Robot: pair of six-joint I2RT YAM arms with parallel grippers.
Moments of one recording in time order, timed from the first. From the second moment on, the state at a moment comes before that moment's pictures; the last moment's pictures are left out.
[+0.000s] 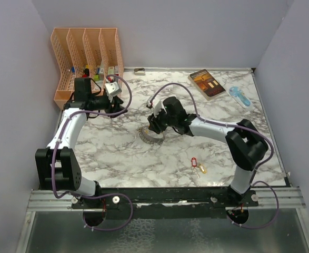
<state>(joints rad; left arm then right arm) 0.00 1.45 1.17 -0.48 1.04 0.70 0.74 1.77 1.12 0.09 -0.26 -0.15</state>
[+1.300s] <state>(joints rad) -0.01 1.45 1.04 -0.30 0.98 0.58 0.77 2.00 1.17 0.21 -0.36 -0.18</state>
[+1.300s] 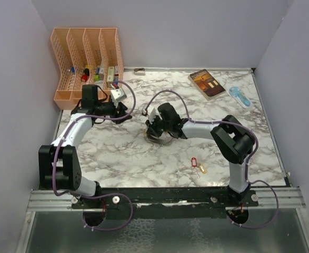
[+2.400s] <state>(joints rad) -0.40 1.79 0.99 0.01 0.62 0.48 0.77 1.68 0.86 0.01 -0.04 -0.09</state>
